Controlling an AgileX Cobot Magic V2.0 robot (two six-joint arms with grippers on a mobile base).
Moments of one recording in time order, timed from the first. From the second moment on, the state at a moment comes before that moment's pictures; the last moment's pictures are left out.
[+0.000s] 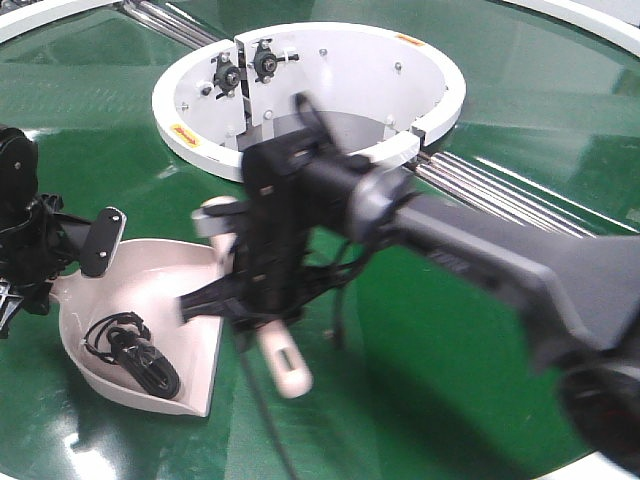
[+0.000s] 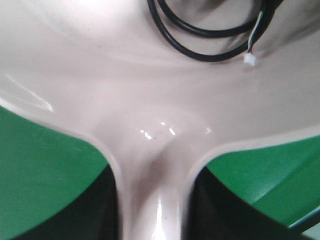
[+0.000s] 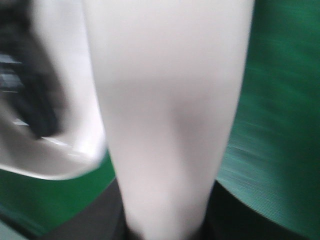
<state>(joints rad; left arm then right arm) -0.10 1.79 -1.30 0.23 1.06 1.34 0.74 2.12 -1.84 0.14 1.23 0.30</state>
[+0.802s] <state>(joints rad) -0.10 1.79 -1.30 0.23 1.06 1.34 0.27 1.70 -1.29 0.02 1.20 0.11</state>
